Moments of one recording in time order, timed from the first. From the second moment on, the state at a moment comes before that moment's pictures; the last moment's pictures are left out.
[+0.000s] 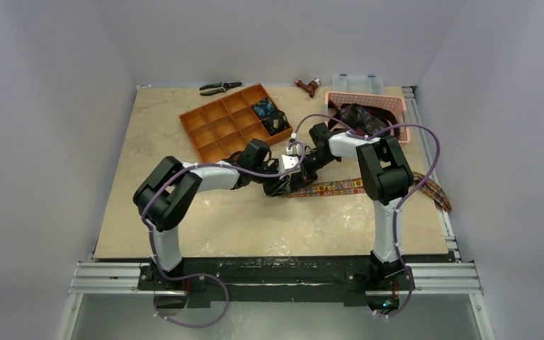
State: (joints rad) left arm -0.66 1.87 1.01 0.09 0.64 0.40; right arm 0.37 2.12 1.35 -0.64 -0.85 -0.02
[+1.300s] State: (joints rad) left arm -0.68 1.89 1.07 -0.03 0.55 0.45; right arm 0.35 2.15 1.38 -0.64 -0.94 -0.01
